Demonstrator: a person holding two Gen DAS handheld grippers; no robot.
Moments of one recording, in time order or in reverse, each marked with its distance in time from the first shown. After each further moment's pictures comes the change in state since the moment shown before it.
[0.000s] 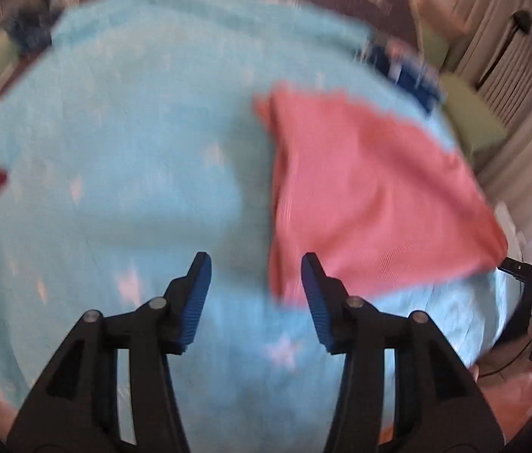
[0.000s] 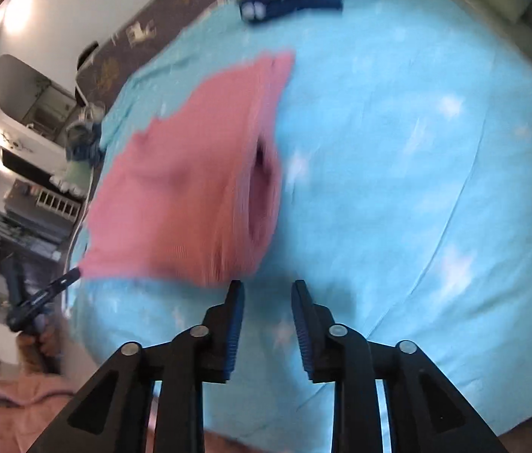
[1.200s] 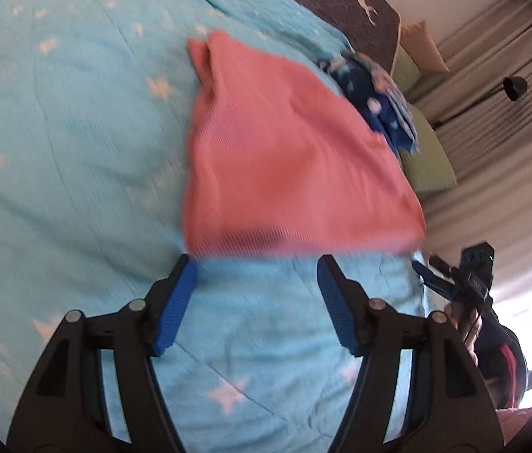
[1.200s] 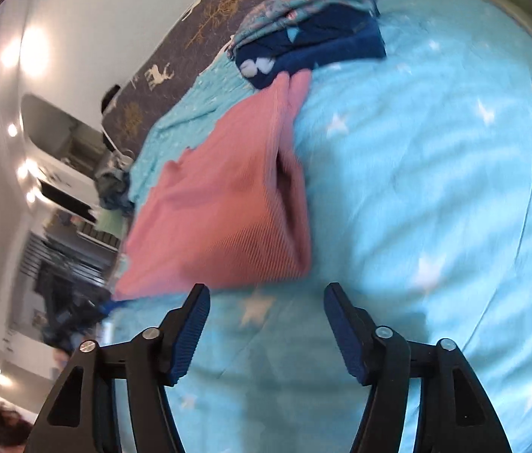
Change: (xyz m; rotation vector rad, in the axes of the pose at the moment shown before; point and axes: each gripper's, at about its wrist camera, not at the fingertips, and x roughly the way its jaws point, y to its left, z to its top) left arm 0.147 -0.012 0.090 -0.178 0.179 -0.361; right arm 0.096 -0.049 0.149 0.061 -0.041 0.249
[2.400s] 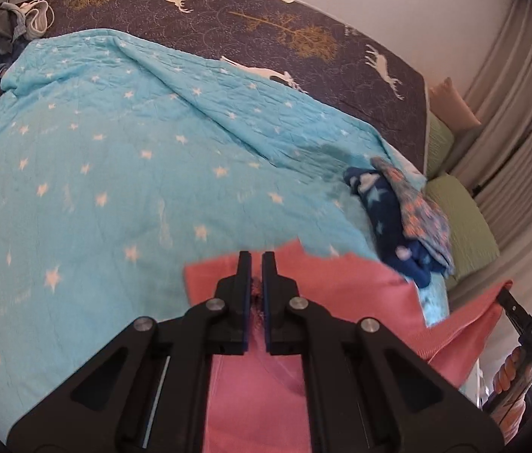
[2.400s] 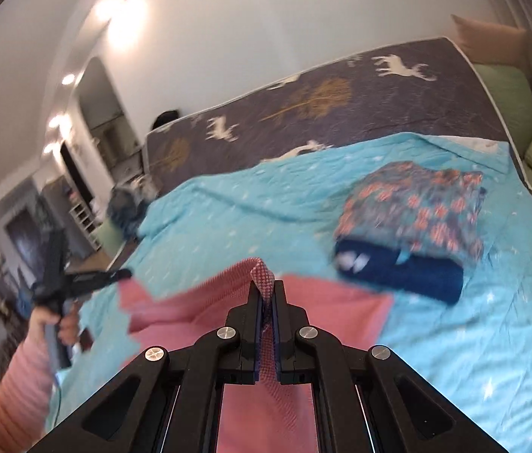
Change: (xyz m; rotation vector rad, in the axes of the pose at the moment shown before) left arm -0.022 -0.052 0.186 0.048 -0.308 0.243; right arm -0.026 0.139 0.124 -0.431 -0.310 -0.106
